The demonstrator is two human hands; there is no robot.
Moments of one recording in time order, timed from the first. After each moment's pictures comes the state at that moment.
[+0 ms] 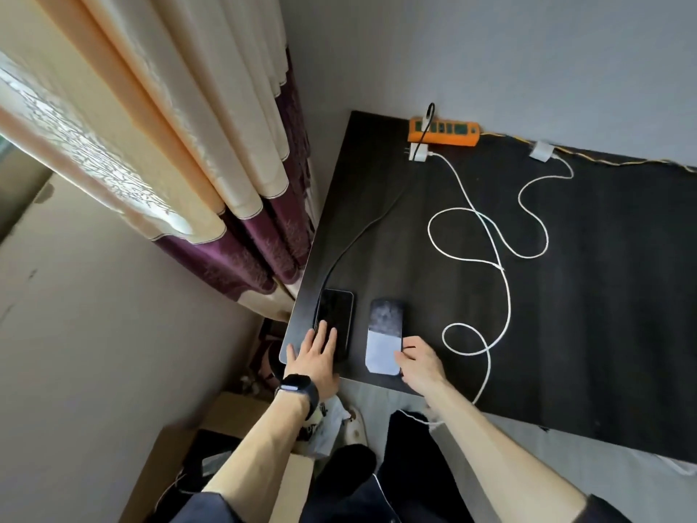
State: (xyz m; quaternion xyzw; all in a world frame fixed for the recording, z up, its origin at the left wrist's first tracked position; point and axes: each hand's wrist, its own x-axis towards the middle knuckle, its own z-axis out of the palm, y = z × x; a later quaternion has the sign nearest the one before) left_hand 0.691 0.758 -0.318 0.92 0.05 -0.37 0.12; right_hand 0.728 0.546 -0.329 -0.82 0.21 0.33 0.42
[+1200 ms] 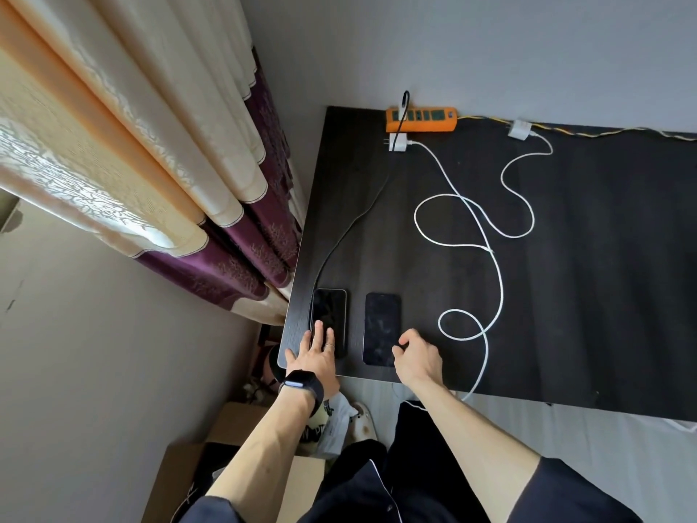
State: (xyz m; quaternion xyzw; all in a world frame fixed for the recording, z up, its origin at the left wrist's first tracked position) left_hand 0.698 0.755 -0.307 0.90 0.04 -0.42 0.07; right_hand 0.721 0.564 -0.323 -0.91 0.19 0.28 0.24
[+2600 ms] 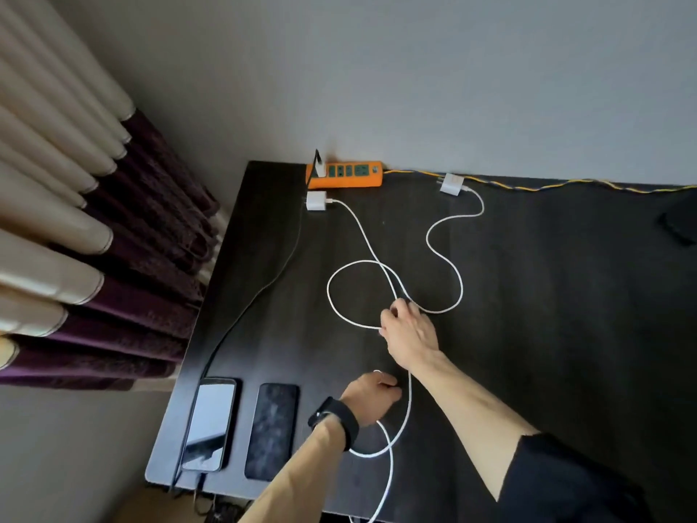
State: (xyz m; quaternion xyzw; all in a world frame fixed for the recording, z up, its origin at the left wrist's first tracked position) left_hand 0.863 0.490 -0.320 0.77 0.18 -0.43 0.43; right_hand 0.950 0.382 -0.341 -0.97 -0.14 0.18 0.04
